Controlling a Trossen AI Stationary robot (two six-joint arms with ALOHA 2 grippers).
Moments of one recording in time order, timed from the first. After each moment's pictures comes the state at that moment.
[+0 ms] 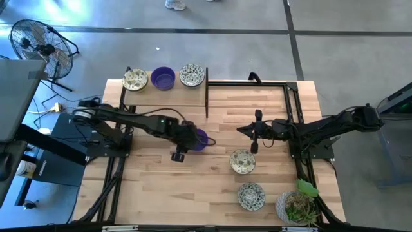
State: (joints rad) left arm -0.08 1.56 1.13 -0.65 -0.03 0.17; right arm 0.01 1.06 0.23 0.65 0.19 -0.04
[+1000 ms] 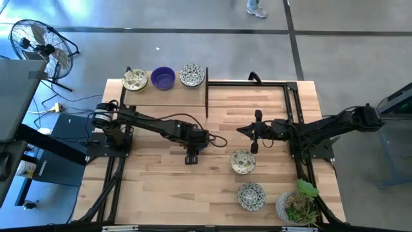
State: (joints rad) left arm -0.09 1.78 1.27 -0.68 -0.05 -0.11; right arm 0.01 1.06 0.23 0.63 0.18 -0.05
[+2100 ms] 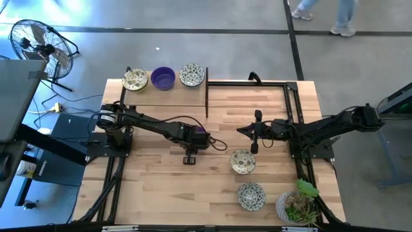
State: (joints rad) left arm -0.09 1.83 1.27 -0.70 -0.08 -0.01; right arm 0.01 1.06 0.23 0.63 0.18 -0.06
